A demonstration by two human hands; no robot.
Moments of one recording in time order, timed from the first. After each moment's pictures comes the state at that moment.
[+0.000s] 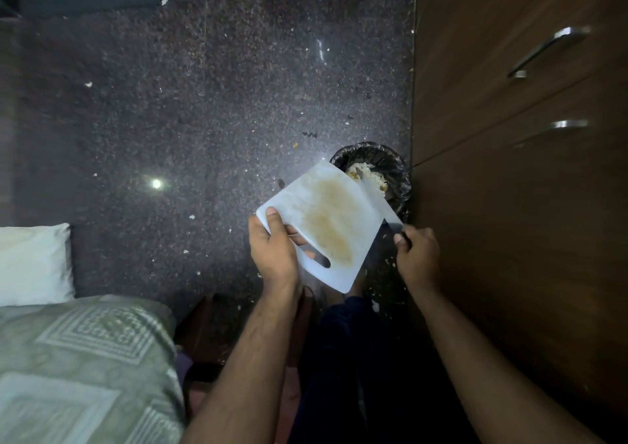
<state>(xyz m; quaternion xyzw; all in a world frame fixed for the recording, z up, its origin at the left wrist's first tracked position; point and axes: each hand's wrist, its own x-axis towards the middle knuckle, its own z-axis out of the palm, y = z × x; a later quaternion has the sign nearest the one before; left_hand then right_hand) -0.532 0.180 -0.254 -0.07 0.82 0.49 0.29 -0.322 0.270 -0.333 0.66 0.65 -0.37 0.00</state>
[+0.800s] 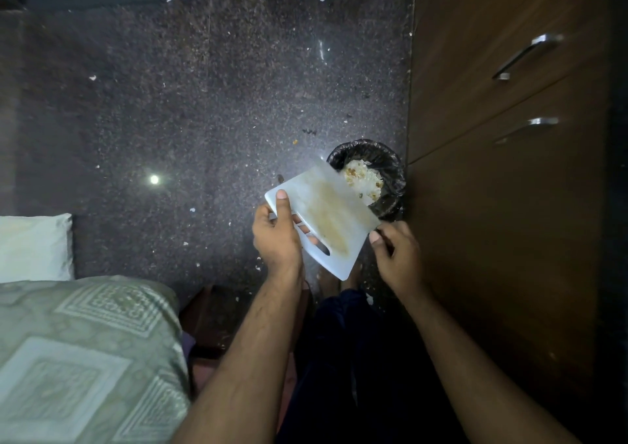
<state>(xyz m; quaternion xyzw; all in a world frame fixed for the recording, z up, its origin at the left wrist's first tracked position) -0.522 0.183 -0.228 -0.10 0.80 0.50 0.32 -0.331 0.243 -0.278 0.54 0.71 -0.43 -0.11</state>
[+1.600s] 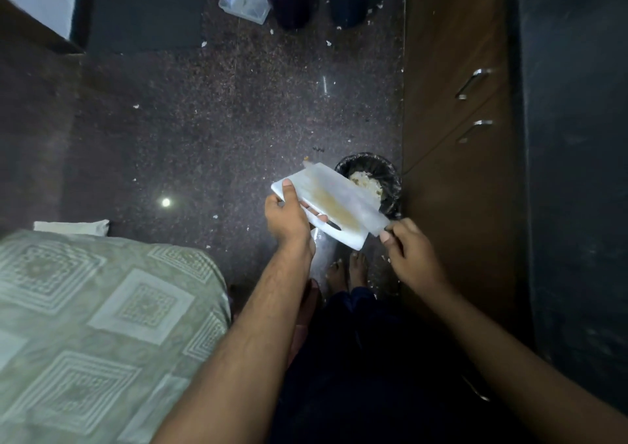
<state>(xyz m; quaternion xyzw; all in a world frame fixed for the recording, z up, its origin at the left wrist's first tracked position) -0.513 0.161 -0.097 -0.14 0.73 0.58 0.33 -0.301 0.208 -0.130 0.45 0.78 -0.41 -0.09</state>
